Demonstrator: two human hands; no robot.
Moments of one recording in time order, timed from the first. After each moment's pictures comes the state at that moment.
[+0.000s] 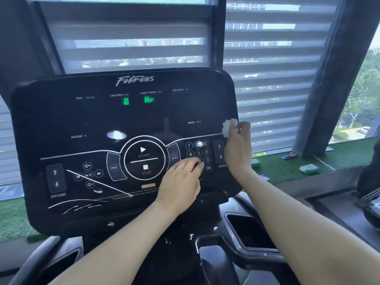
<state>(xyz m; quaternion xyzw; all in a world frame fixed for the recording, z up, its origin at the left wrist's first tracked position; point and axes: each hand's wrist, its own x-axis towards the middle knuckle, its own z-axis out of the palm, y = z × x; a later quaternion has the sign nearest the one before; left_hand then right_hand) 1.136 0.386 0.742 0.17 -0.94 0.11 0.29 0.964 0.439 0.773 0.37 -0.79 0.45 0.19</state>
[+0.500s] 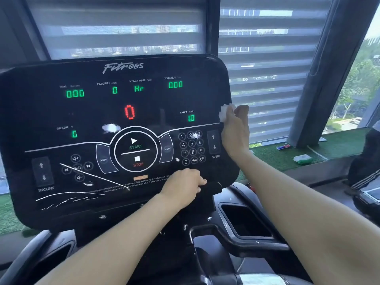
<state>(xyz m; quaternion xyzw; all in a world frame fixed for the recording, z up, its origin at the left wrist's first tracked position) 1.117 0.393 0.730 0.20 -0.98 -0.05 0.06 0.962 0.448 0.795 0.36 -0.78 0.44 0.25</state>
